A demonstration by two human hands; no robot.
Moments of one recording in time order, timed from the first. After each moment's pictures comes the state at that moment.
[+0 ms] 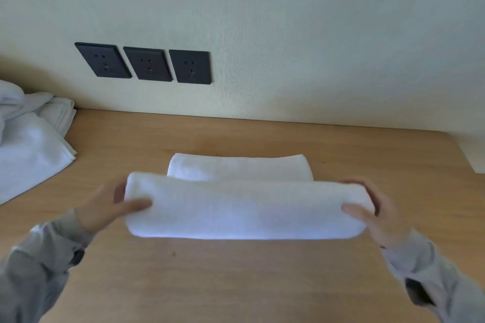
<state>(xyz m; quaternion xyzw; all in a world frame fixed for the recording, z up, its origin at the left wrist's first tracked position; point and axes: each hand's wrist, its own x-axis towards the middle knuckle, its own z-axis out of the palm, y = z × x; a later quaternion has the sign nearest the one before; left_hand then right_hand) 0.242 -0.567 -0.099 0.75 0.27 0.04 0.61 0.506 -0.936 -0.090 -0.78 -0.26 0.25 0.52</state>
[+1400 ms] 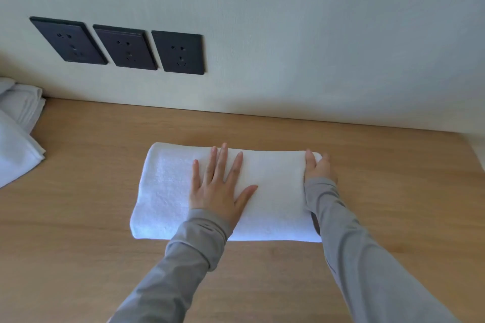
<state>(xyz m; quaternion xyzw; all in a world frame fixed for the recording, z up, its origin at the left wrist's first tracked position) 0.392 -0.678 -0.174 0.96 0.27 -0.02 0.07 0.576 -0.804 -0.200 -0.94 0.03 0.16 0.30</state>
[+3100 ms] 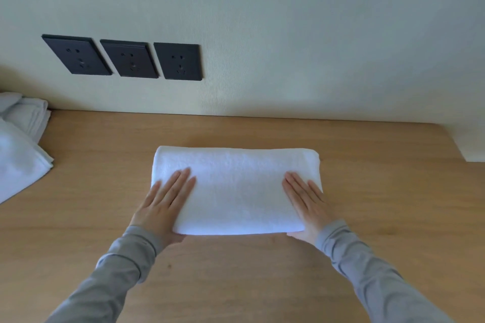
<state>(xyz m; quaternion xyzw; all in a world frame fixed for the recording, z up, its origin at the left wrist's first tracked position) 0.290 -0.601 -0.188 0.99 0.11 -0.06 0.06 0.502 -0.879 -0.196 -0.85 -0.52 0.07 -0.05</state>
